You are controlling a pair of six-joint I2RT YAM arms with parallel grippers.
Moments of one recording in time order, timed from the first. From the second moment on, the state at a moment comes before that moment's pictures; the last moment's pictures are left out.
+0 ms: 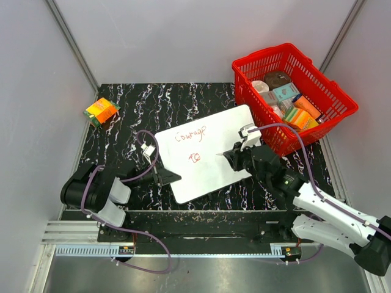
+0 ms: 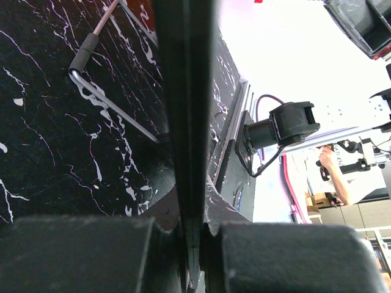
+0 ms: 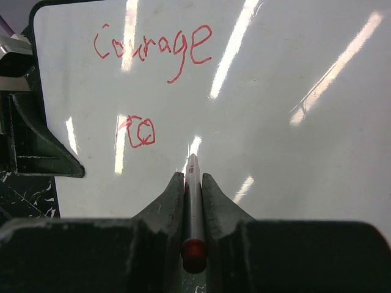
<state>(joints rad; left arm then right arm) -0.20 1.57 0.08 1.34 1.02 -0.88 0.84 0.88 0.69 -0.11 0.22 0.32</state>
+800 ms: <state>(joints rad) -0.21 1.56 0.07 1.34 0.99 -0.85 0.84 1.06 0.74 0.04 0.27 0.29</state>
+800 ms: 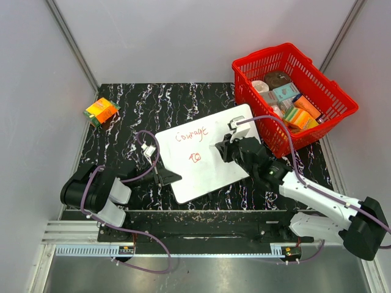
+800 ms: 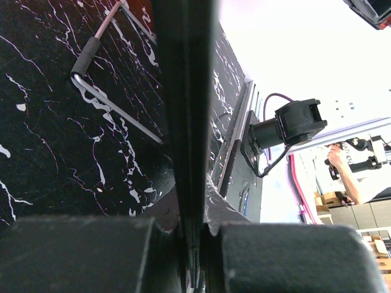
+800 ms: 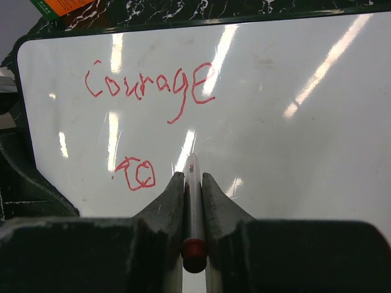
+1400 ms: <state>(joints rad) -0.22 1.55 0.07 1.33 0.99 -0.84 0.84 1.12 0.75 0.06 0.27 0.29</state>
